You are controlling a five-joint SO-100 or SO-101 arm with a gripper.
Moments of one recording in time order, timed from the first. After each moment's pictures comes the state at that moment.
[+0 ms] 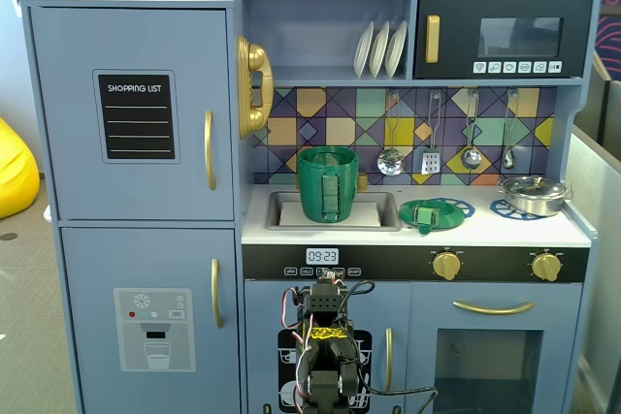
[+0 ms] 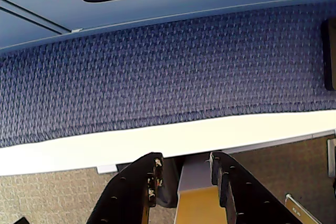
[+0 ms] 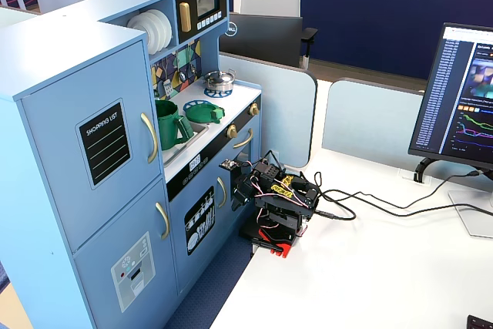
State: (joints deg) arm -1.1 182.5 171.8 76.9 -86.3
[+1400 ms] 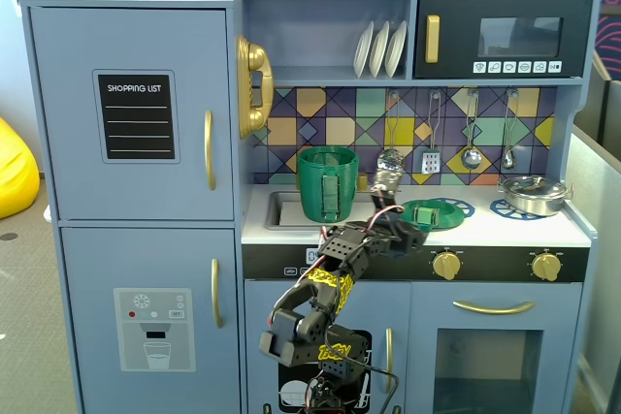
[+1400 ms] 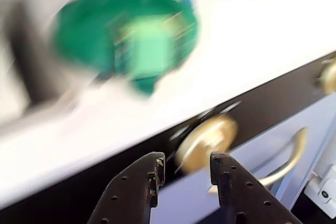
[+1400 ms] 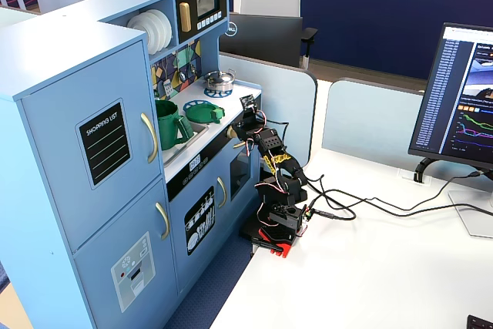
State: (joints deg) arm 36.1 153.2 134.9 28.5 -94.7
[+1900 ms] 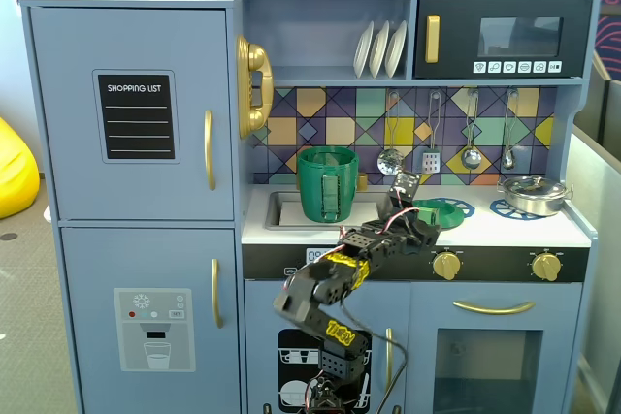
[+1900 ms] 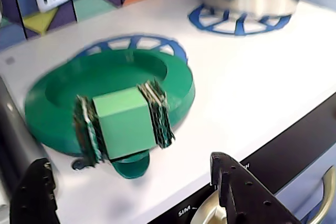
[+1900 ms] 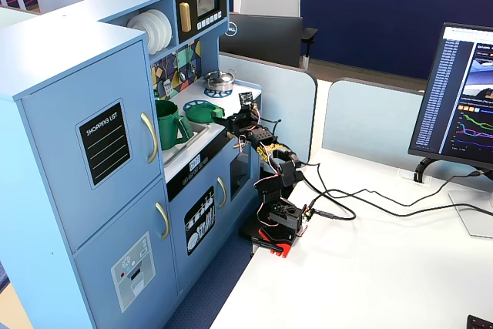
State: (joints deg) arm 35.3 133.4 133.4 3.3 -89.3
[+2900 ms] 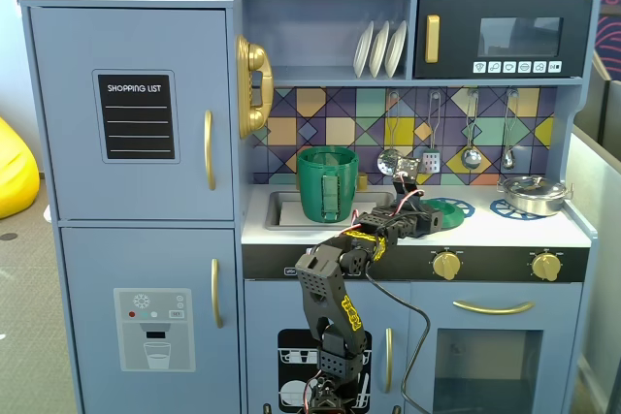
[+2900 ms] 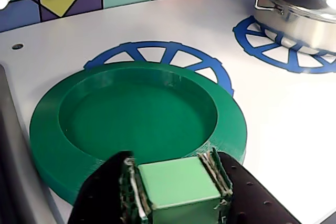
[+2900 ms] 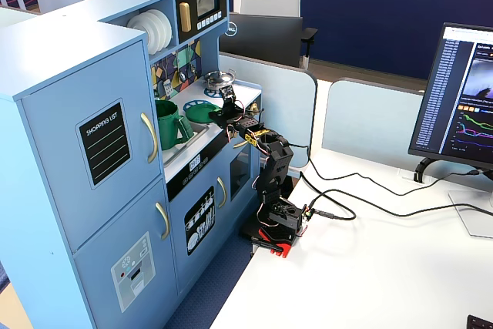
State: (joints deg) arm 31.2 111.1 115.0 0.9 -98.3
